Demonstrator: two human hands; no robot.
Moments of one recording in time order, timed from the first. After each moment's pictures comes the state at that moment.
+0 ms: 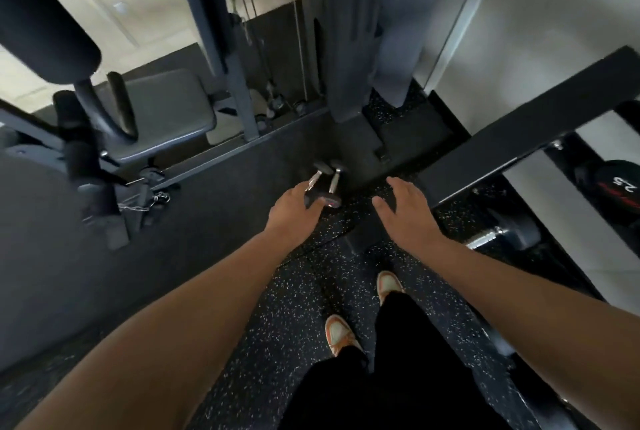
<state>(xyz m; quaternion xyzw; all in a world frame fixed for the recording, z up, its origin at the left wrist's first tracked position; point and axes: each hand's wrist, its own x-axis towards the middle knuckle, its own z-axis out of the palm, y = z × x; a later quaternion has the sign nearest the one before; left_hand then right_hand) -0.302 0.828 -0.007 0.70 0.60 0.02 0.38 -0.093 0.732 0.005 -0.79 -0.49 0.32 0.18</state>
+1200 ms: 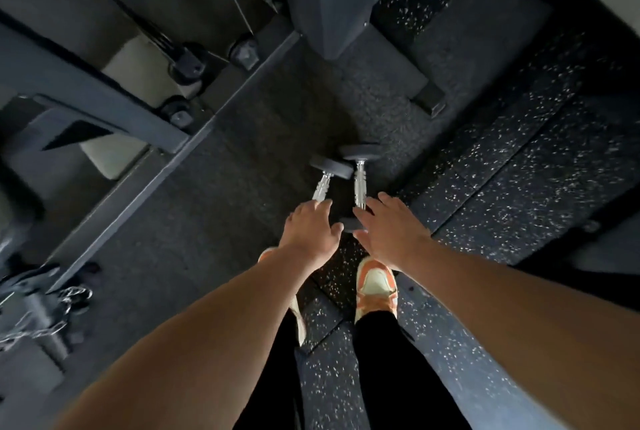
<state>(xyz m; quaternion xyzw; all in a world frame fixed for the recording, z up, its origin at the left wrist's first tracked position) -0.236 1.155 -0.514 0.80 0.43 -0.26 0.33 -0.099 1.056 -0.510 -0.71 -0.60 0.34 -0.16</state>
